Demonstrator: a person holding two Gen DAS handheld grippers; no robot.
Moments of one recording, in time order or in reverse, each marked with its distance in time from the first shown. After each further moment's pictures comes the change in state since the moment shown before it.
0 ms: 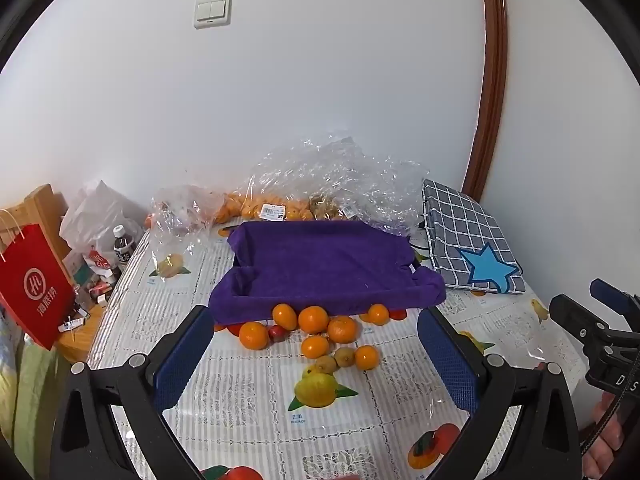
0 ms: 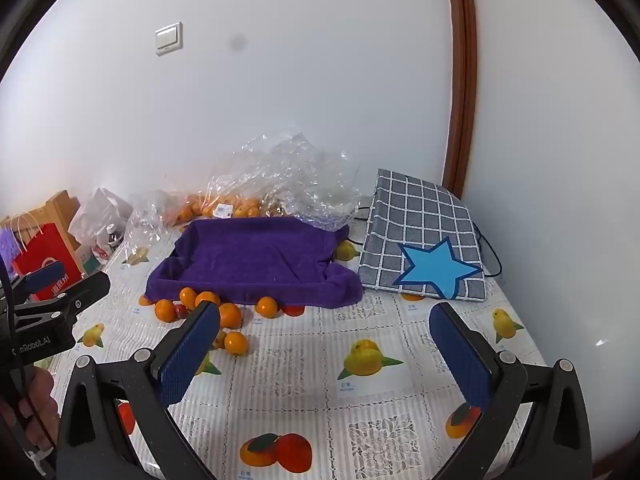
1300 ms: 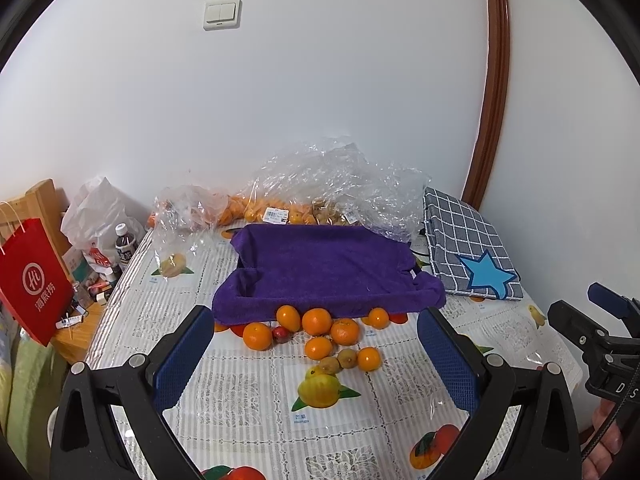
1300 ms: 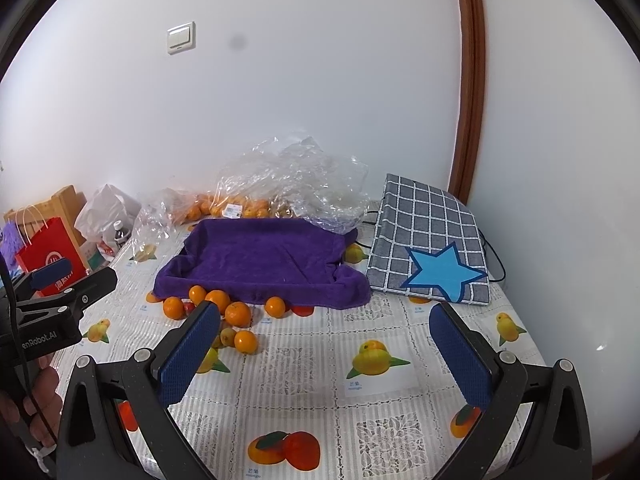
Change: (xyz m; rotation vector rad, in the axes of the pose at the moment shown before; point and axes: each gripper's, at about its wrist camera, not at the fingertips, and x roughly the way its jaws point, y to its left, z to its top) left arm -0.003 0.006 -0.002 -0.032 -0.014 -0.014; right arm -0.005 0.006 -0.001 -0.028 -0.013 0.014
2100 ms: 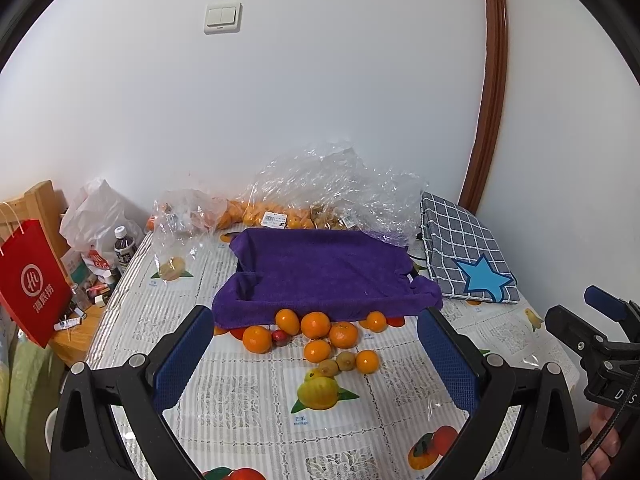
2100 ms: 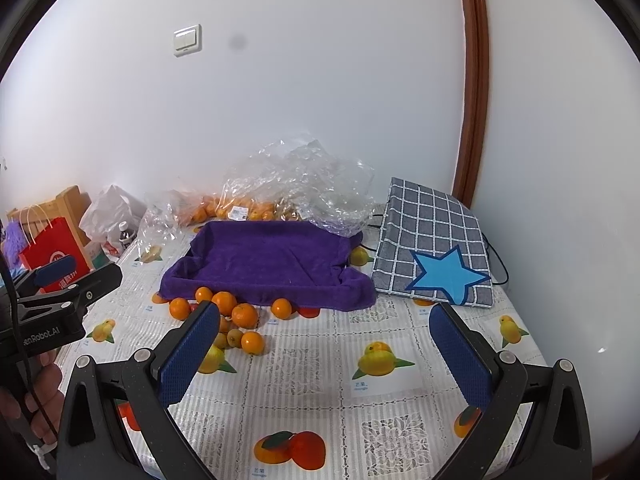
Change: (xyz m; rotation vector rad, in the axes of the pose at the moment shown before) left arm -0.004 0.002 0.002 -0.004 -0.013 -0.011; right arm -0.005 0.006 -0.001 -0.006 -0.012 0.016
